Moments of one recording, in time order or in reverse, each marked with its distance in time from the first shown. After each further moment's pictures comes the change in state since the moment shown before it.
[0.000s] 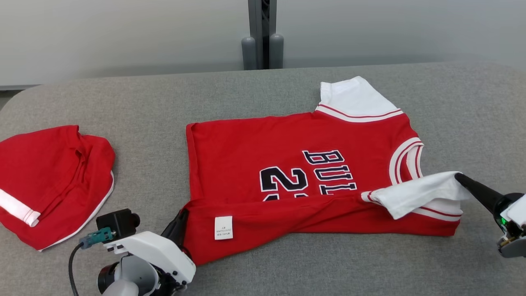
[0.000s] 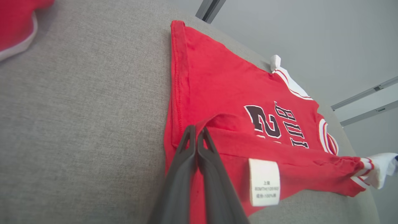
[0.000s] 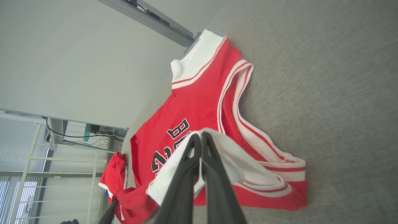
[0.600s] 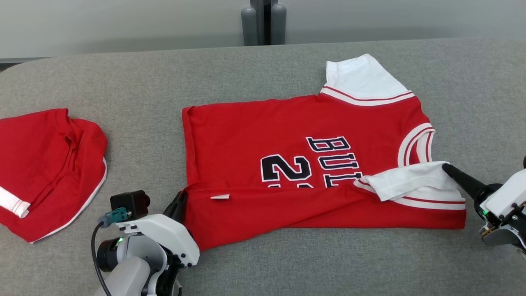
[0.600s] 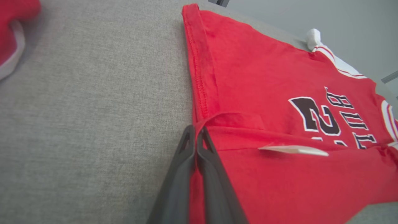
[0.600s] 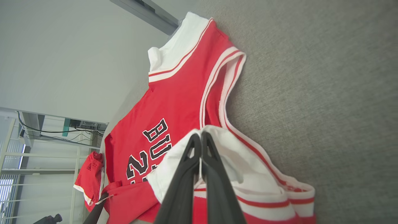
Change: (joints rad) left arm -0.159 -0.017 -0.075 0.225 0.131 -0.029 -0.091; right arm -0.086 0.086 0.038 0.089 -0.100 0.000 -0.015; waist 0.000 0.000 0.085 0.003
